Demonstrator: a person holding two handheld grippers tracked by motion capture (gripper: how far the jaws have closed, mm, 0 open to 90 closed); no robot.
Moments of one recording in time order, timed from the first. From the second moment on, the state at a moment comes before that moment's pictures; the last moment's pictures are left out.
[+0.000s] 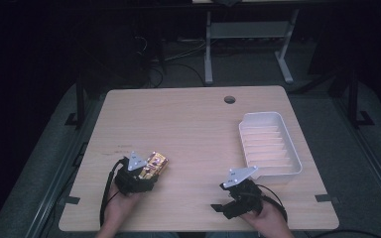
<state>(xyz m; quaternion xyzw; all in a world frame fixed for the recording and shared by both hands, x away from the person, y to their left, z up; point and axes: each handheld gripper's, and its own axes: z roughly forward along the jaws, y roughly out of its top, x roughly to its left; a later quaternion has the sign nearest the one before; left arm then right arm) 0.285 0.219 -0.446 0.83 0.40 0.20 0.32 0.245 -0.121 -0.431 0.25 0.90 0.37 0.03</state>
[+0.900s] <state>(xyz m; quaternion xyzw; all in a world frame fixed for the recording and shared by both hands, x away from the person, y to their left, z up) 0.264 0.192 -0.435 0.85 0.33 0.18 0.38 0.269 -0.090 -0.410 0.27 0.88 0.39 0.03</state>
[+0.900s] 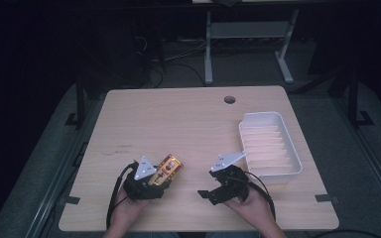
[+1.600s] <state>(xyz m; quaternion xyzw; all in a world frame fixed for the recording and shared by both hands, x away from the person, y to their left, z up) 0.241 0.158 -0.432 0.87 0.23 0.17 0.40 0.276 -0.087 -0.420 0.32 0.85 0.42 -0.02</state>
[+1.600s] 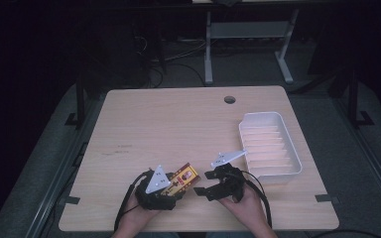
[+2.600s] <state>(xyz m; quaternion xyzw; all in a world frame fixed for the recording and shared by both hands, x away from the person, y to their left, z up) 0.231 0.140 -0.432 0.88 0.18 0.21 0.40 0.278 -0.091 -0.424 0.35 0.79 0.49 -0.12</state>
